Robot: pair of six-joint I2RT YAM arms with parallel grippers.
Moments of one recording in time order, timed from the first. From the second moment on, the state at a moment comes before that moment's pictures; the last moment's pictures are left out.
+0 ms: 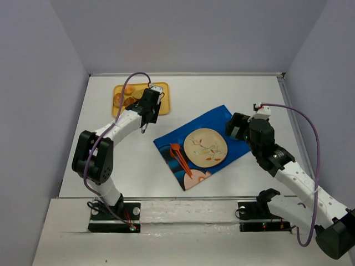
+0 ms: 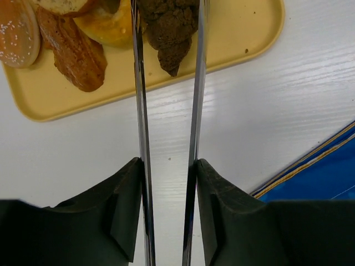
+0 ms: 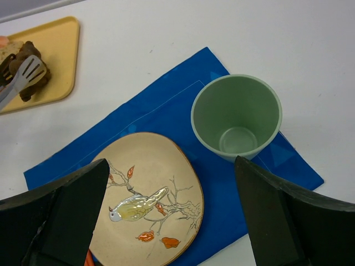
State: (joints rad) left arm -0.43 1.69 1.21 -0.36 -0.32 -0.04; right arm 0.50 0.86 0.70 -0.19 0.39 0.43
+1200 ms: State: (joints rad) left arm -1.05 1.21 0.87 -0.41 -0.12 -0.56; right arm 0.50 0.75 0.70 -0.19 0.38 0.44
